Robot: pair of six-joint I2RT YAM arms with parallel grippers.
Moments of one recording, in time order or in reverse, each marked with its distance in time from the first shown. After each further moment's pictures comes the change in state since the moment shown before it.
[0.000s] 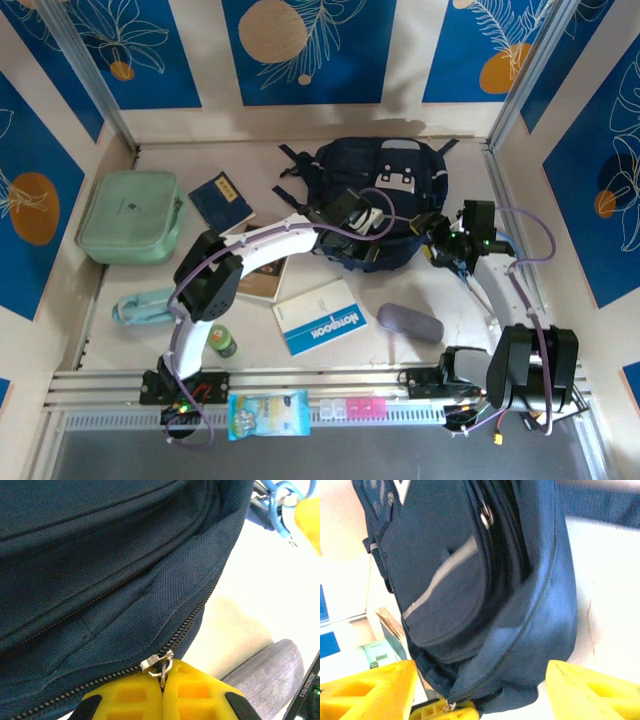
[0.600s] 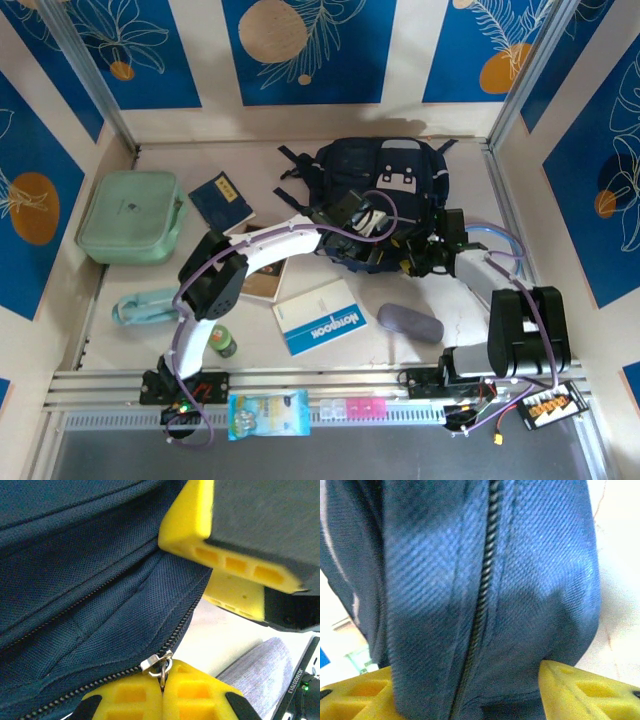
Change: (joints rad) left arm -0.003 0.025 0.005 0.022 0.048 -0.008; right arm 0.126 0.194 -0.071 0.170 0.034 0.193
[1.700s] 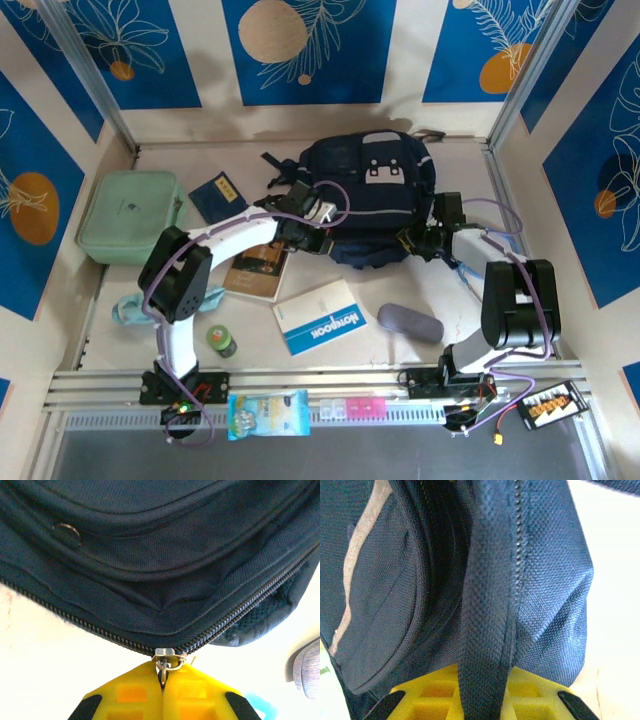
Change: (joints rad) left arm 0.223 -0.189 -0.262 -0.043 -0.038 0.156; right arm -0.038 0.167 0.175 -0.042 0.065 -0.285
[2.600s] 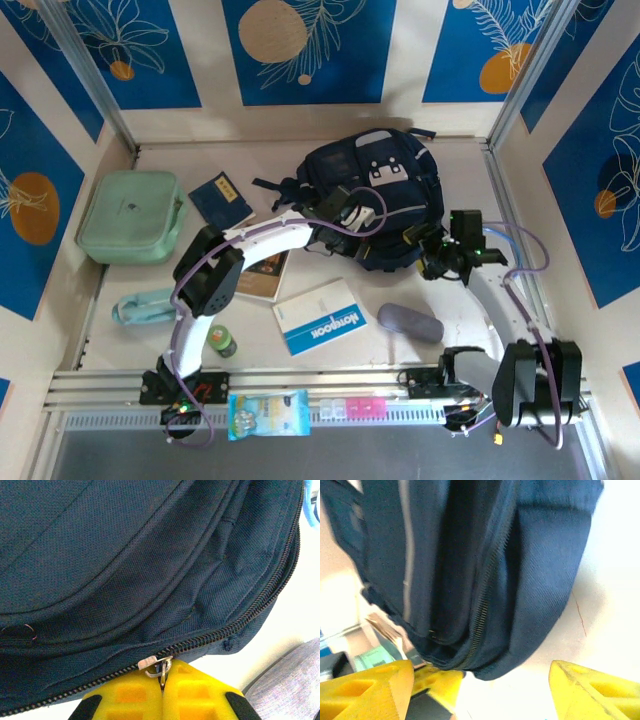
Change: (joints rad) left arm -0.158 0.180 0.222 0.031 0.008 -0.068; right arm 0.021 -0.401 -0.145 -0.177 -0.010 0.253
